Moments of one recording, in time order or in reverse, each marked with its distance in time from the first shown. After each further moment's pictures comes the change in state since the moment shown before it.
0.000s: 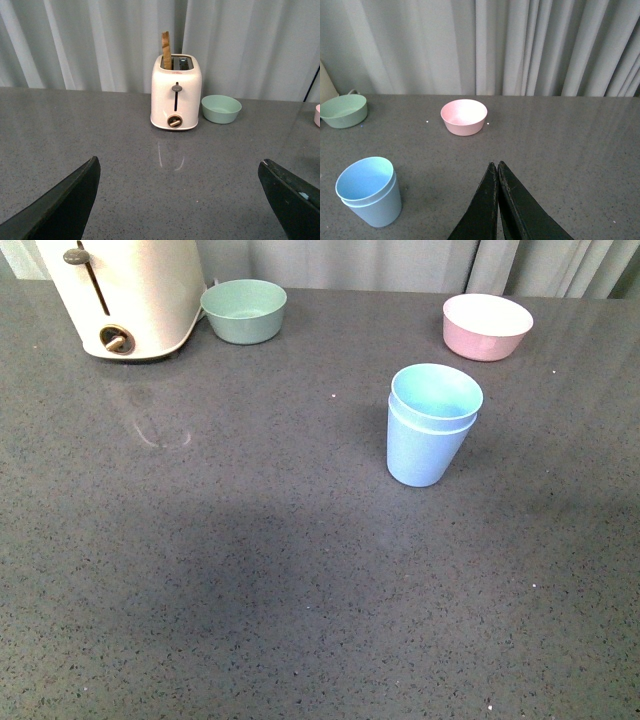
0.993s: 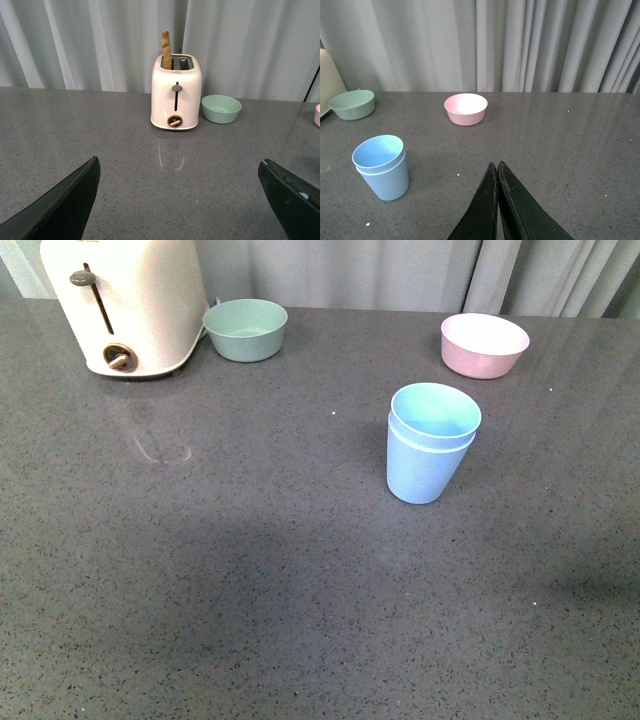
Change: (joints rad) left arm 0.000 0.000 0.000 0.000 0.000 0.000; right arm 0.000 -0.496 -0.171 -0.294 0.000 0.000
